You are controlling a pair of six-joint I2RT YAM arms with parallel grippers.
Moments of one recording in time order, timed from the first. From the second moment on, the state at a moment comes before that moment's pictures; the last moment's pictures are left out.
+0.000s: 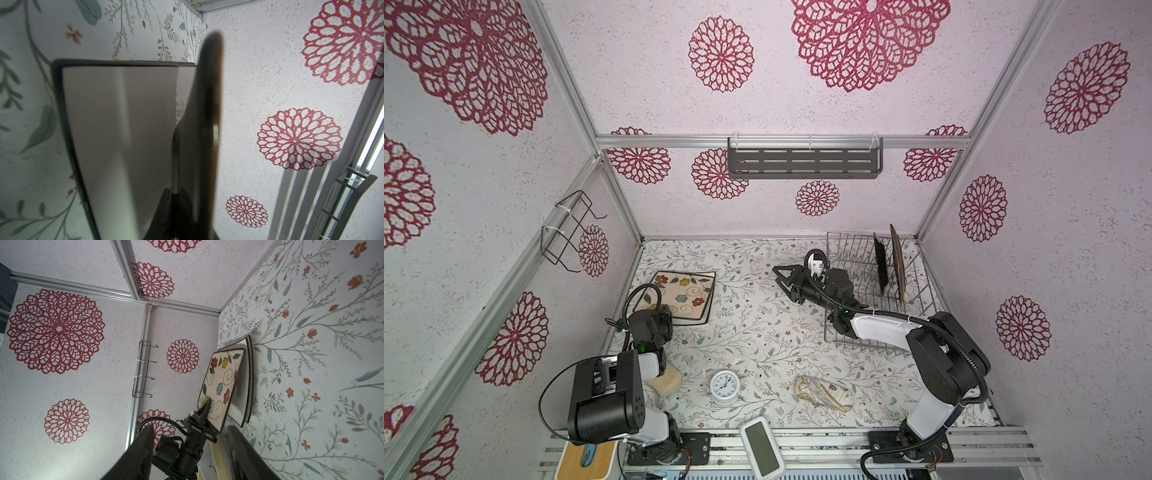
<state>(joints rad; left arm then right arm) 0.26 1.48 0.35 0.73 0.13 -1.40 0.61 1.73 0.95 0.74 -0.39 1.39</state>
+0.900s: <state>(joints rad) 0.26 1.51 0.38 0.73 0.13 -1.41 0.61 1.75 0.95 0.76 -0.40 1.42</state>
